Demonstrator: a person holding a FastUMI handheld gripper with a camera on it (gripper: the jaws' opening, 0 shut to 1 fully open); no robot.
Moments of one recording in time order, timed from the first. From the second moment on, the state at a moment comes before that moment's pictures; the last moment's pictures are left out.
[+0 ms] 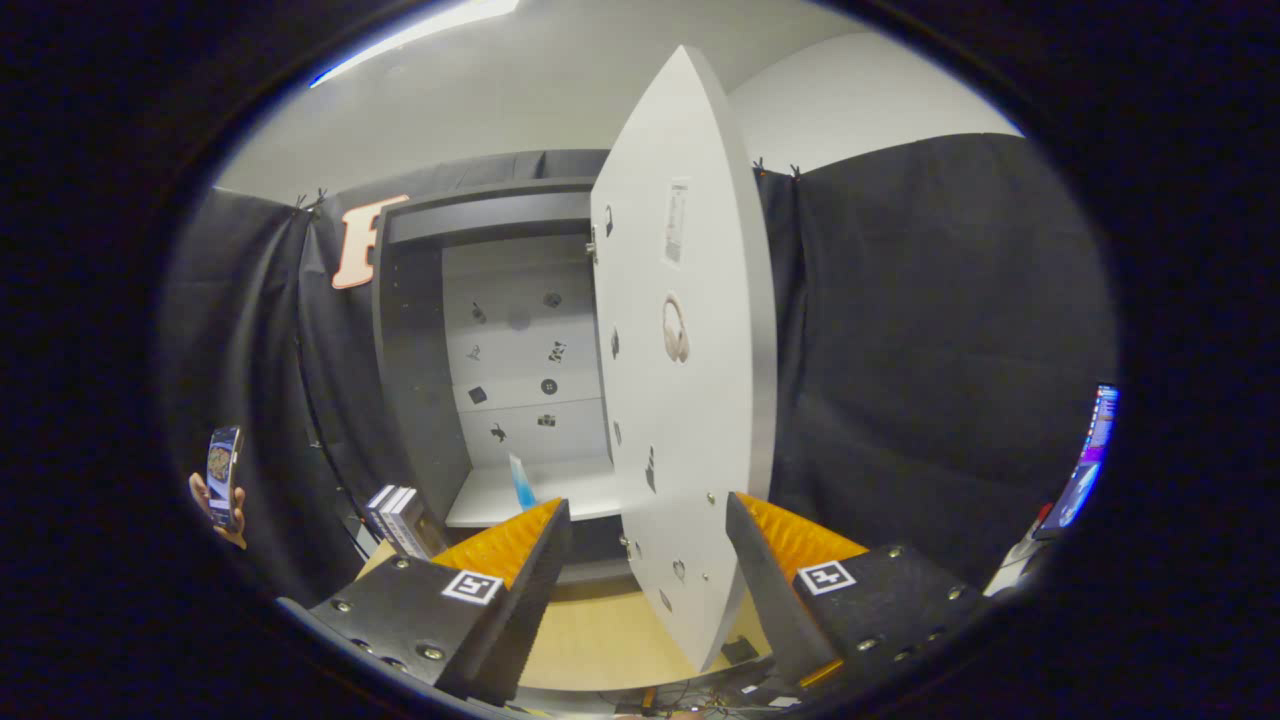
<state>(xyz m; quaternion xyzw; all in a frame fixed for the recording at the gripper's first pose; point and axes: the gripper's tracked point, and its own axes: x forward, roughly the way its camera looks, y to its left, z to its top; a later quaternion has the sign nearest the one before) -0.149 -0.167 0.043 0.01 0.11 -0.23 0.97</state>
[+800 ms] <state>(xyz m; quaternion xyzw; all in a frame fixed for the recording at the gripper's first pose) -0.192 -0.268 0.042 -0.02 0.12 -0.32 0.94</state>
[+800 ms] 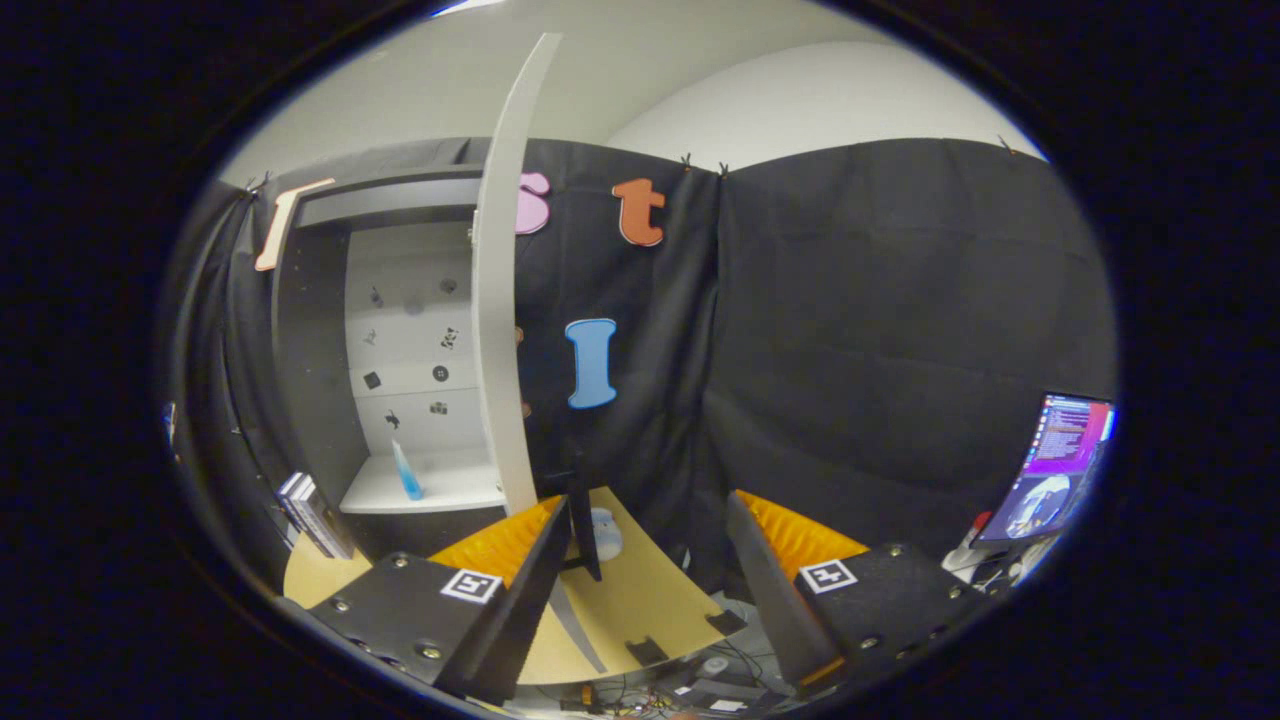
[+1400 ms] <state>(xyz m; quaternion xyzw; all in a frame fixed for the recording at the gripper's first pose) -0.177 -0.239 0.034 0.00 0.13 -0.25 0.96</state>
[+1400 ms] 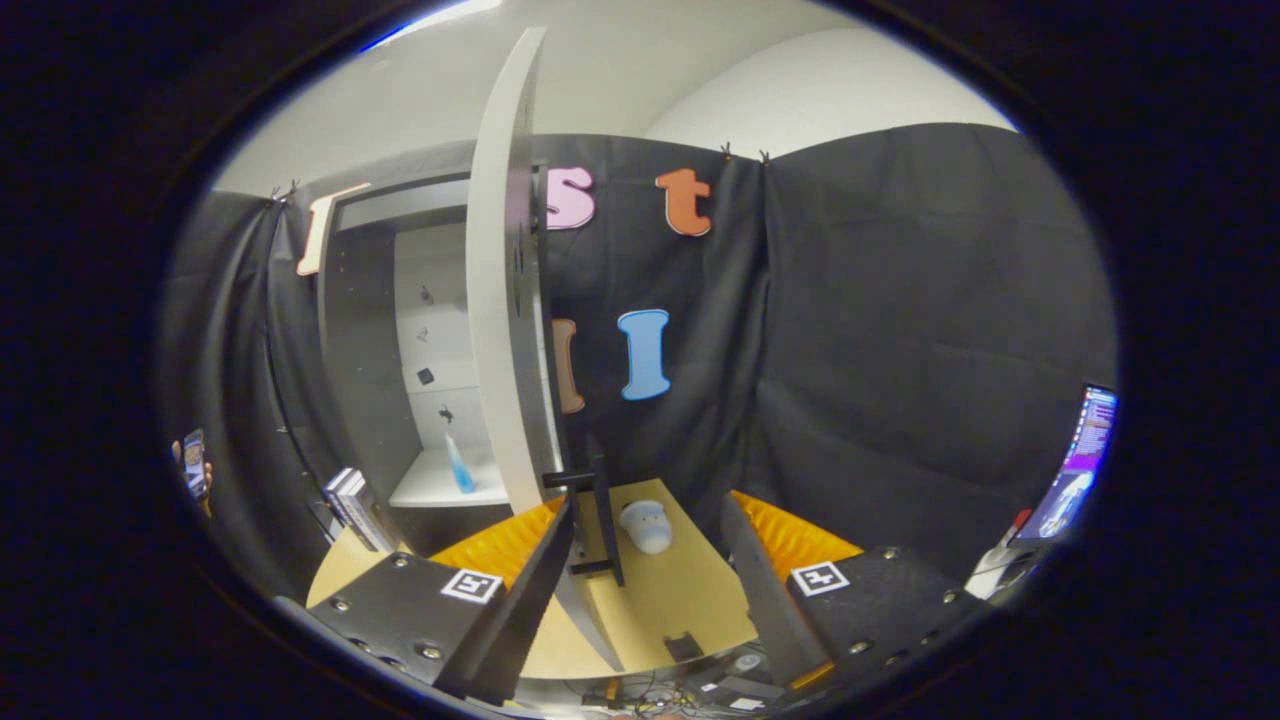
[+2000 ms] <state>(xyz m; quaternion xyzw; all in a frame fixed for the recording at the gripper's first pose) -0.131 -0.160 0.021 0.02 0.14 -0.10 0.98</state>
